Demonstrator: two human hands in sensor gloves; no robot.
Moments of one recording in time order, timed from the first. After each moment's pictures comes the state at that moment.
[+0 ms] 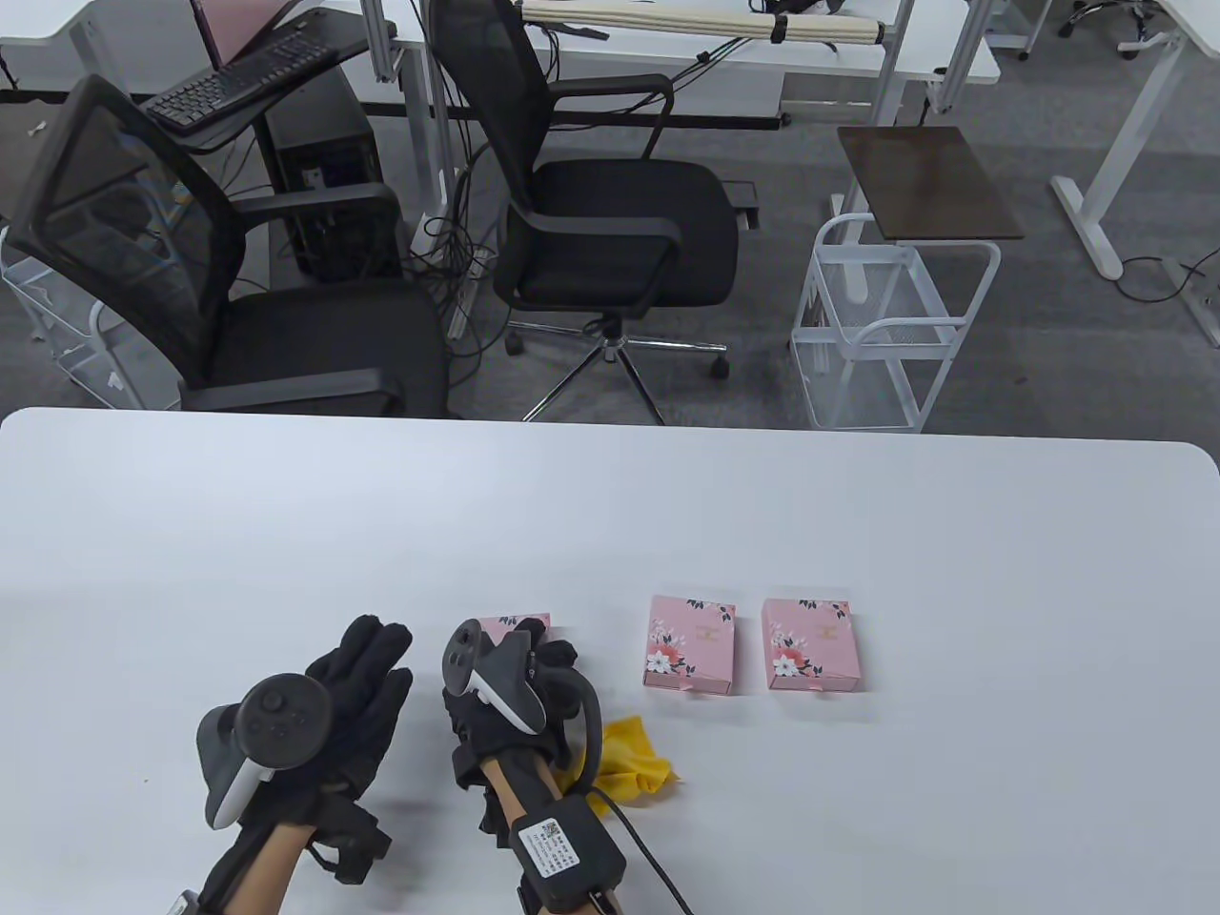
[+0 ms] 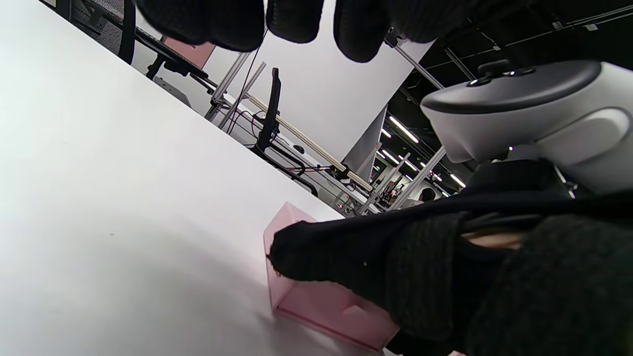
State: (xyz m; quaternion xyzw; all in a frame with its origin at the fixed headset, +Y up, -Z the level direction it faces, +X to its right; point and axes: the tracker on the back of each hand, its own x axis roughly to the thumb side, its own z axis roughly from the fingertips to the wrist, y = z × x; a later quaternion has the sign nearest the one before) left_hand -0.274 -0.714 -0.294 0.03 -0.04 0.31 0.95; right_hand -0.098 -0.764 -0.368 0.00 0.15 0.99 0.06
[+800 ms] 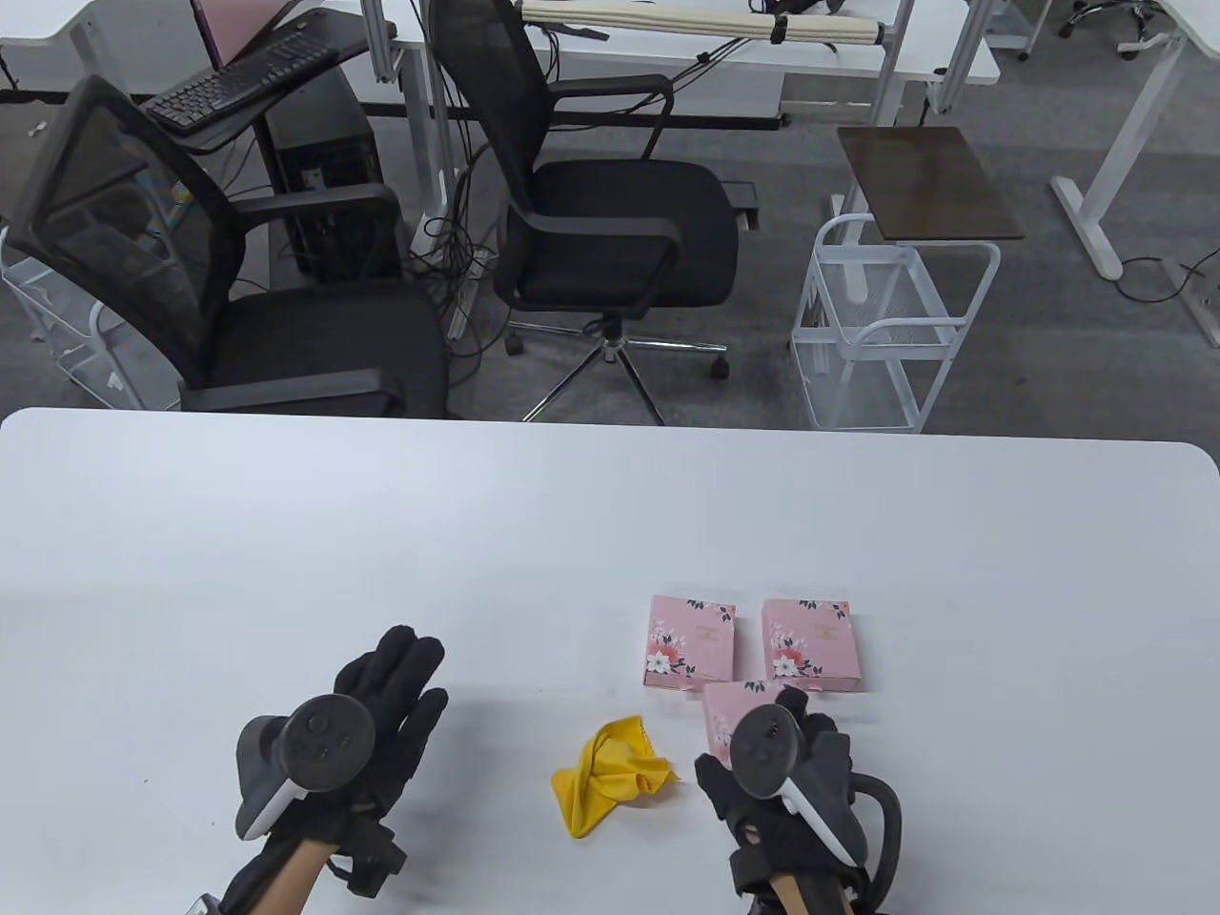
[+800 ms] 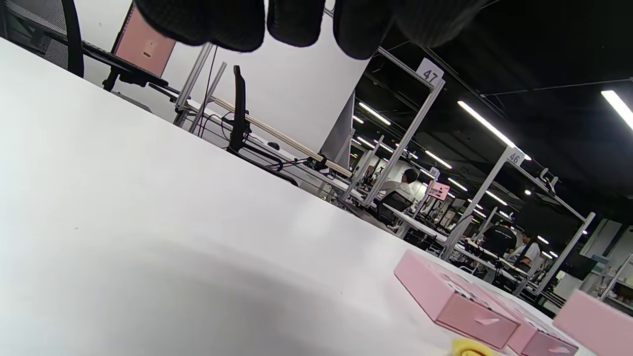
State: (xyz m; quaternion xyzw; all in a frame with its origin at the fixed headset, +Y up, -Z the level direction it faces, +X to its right) left_hand -0.243 -0.716 -0.286 0.04 -0.09 0.25 0.96; right_hand 0.158 -0.719 -0.262 -0.08 0.12 0.98 0.10
